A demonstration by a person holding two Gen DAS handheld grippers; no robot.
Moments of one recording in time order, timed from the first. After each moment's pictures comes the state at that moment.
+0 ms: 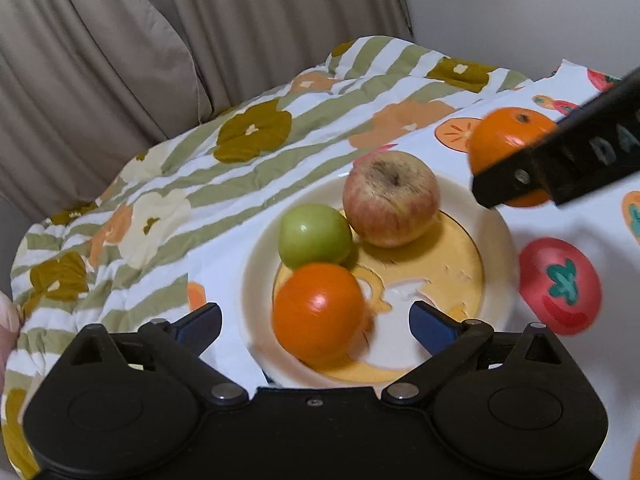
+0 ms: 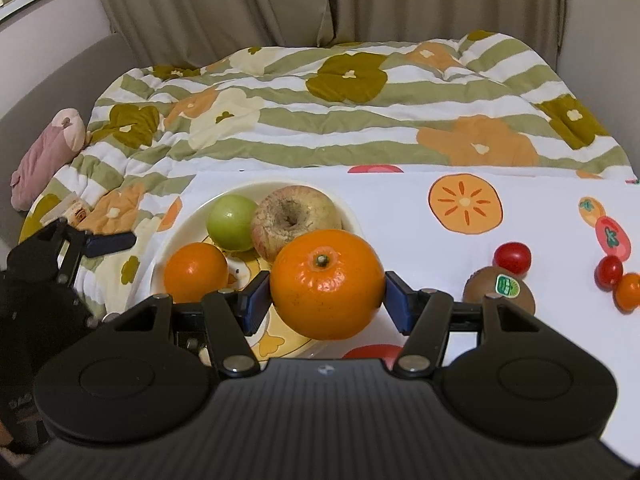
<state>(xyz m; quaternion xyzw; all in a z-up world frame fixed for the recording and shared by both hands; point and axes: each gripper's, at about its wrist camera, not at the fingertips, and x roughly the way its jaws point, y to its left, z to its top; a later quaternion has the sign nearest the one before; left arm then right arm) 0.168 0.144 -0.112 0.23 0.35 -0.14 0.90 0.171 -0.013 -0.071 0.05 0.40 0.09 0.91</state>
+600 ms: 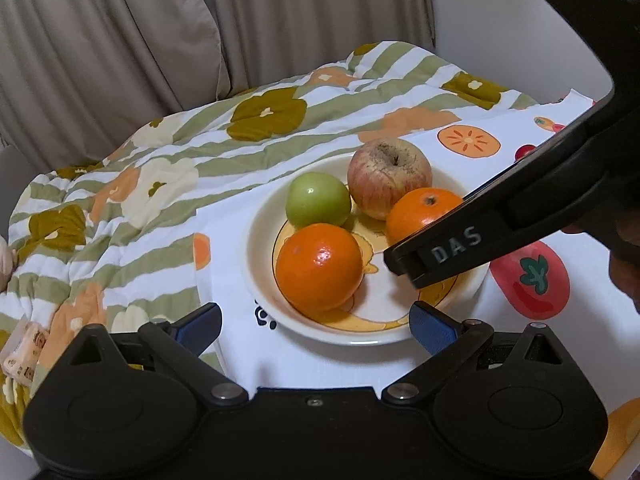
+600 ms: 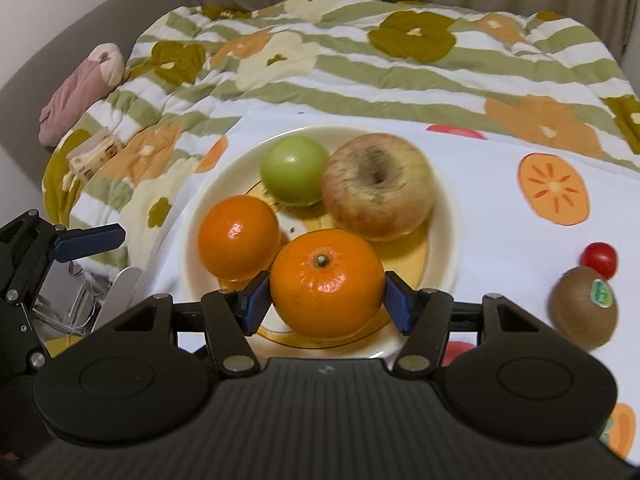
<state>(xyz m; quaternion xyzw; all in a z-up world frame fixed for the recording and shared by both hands) 0.140 0.159 -0.107 0.17 0.37 -0.12 0.91 0.196 0.038 -0.111 0.01 0.46 0.17 0.87</state>
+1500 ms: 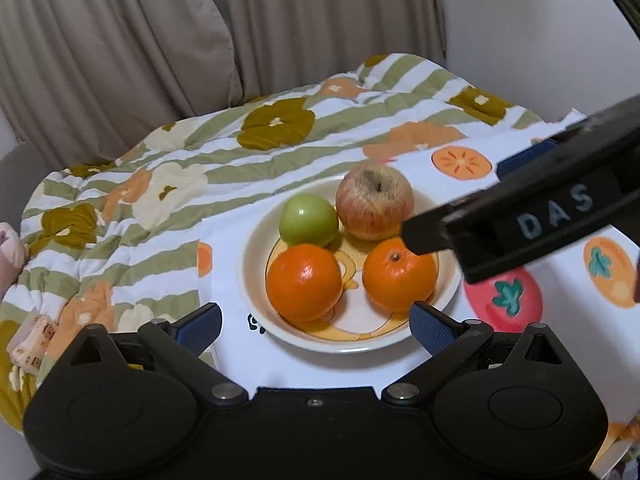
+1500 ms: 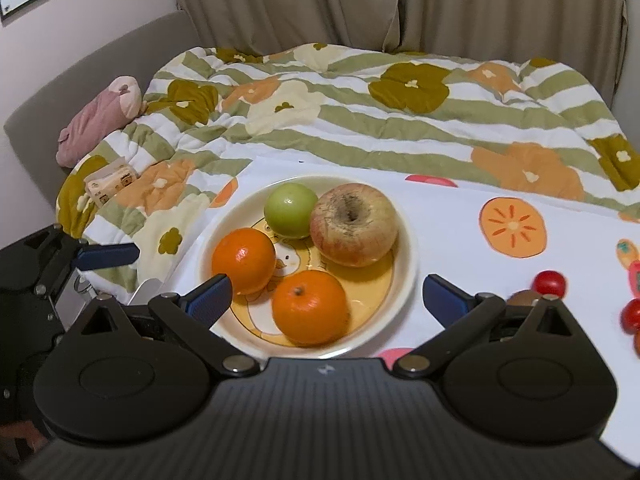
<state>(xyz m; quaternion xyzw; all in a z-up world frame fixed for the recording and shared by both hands) 0.117 0.138 -0.080 0.15 0.36 -0.09 0.92 0.153 -0.008 -0.060 0.01 0.38 0.18 0.91</state>
